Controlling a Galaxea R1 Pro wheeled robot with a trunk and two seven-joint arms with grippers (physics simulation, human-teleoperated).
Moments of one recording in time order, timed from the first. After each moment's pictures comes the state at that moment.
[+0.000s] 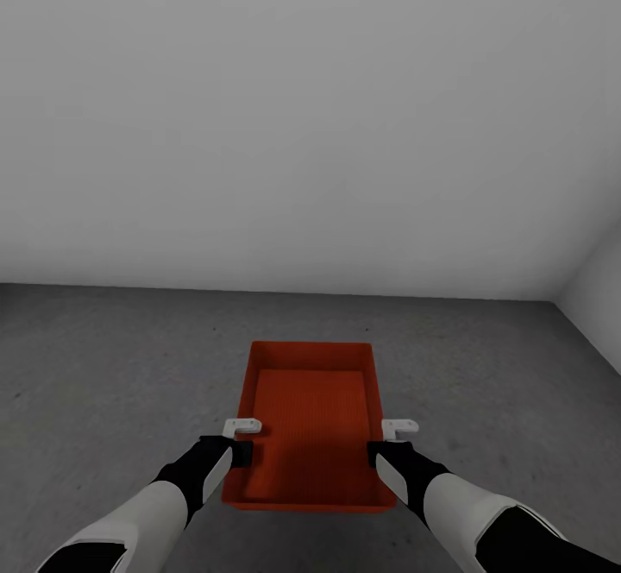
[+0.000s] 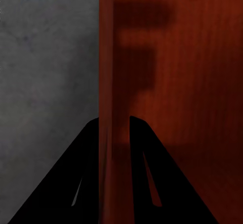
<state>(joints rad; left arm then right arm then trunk) -0.73 -0.10 0.01 -0.28 0.01 0.36 0.08 -0.80 0.11 0.57 -0.12 -0.58 0.18 -0.32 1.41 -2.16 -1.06</state>
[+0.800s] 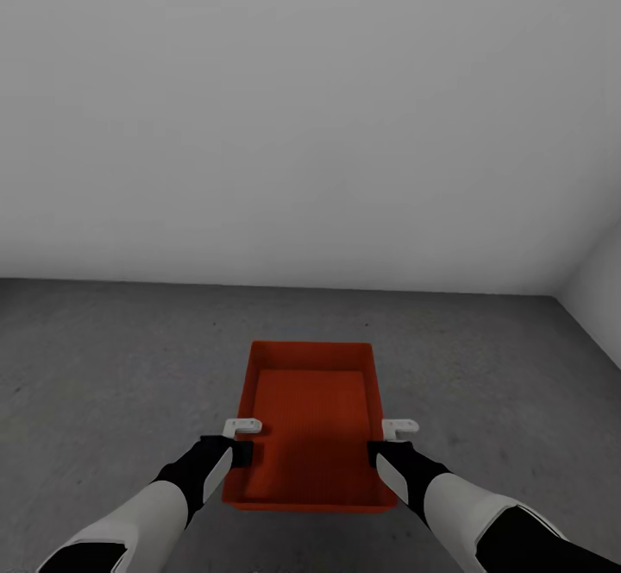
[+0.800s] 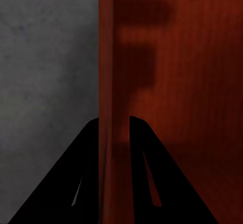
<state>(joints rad) -0.73 -0.10 0.01 -0.28 0.01 0.36 0.08 -0.80 0.11 0.57 -0.12 -0.58 0.18 -0.32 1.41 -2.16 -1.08</state>
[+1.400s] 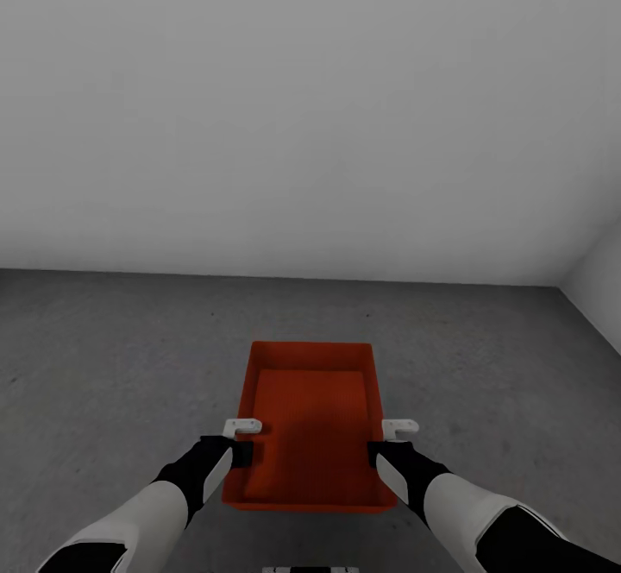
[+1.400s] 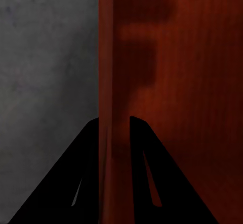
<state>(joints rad) -0.73 -0.10 0.01 -0.28 0.01 0.36 0.08 -0.80 0.11 0.57 -0.12 -0.58 0.19 -0.32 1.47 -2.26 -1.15</state>
